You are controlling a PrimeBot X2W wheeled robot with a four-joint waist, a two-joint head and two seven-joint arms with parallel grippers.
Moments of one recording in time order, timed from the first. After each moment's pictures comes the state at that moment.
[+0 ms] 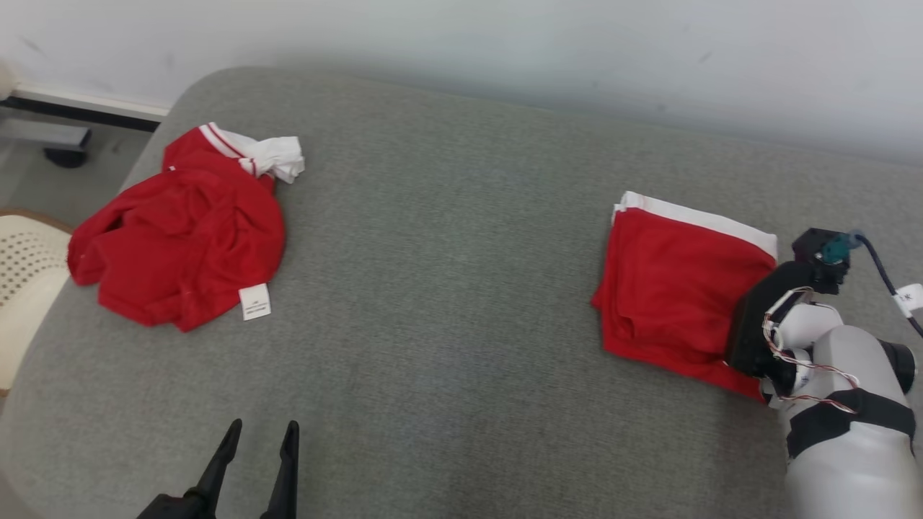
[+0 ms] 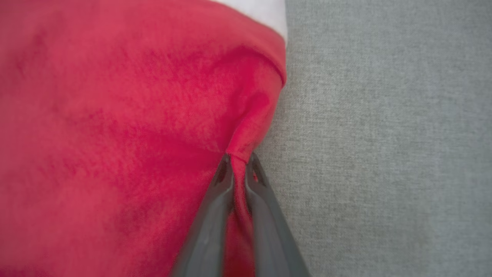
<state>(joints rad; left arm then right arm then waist) -0.01 0.17 -0.14 0.21 -0.31 -0.13 -0.26 -0.71 -0.06 -0.46 0.82 -0.19 0.13 0.63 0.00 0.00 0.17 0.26</state>
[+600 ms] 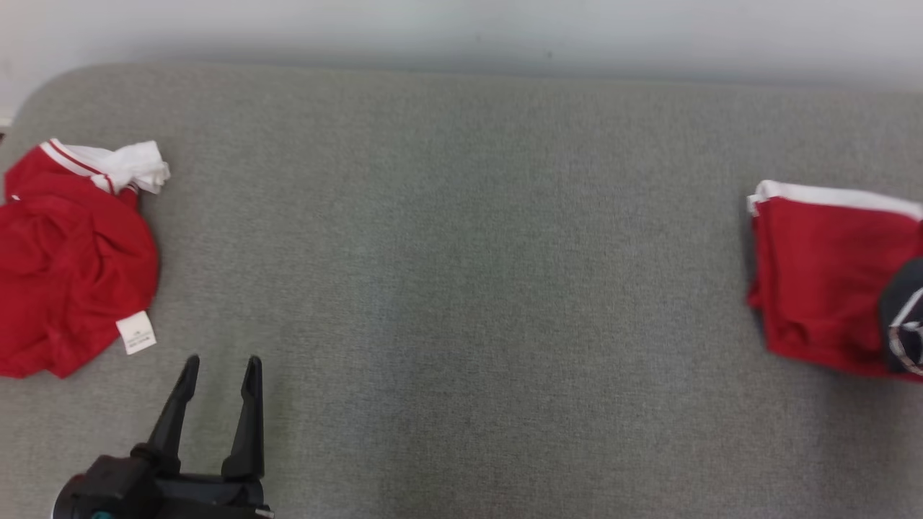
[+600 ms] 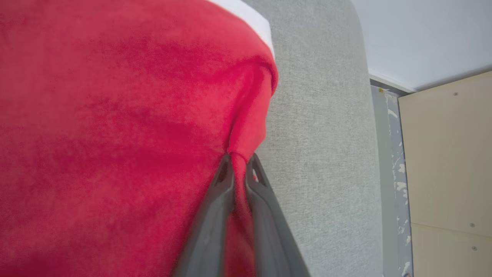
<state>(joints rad) -0.05 0.19 -0.08 0.10 -0.34 -0.13 -0.26 -0.61 -0.39 -0.17 0.69 -0.18 0.13 0.59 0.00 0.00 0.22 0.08</state>
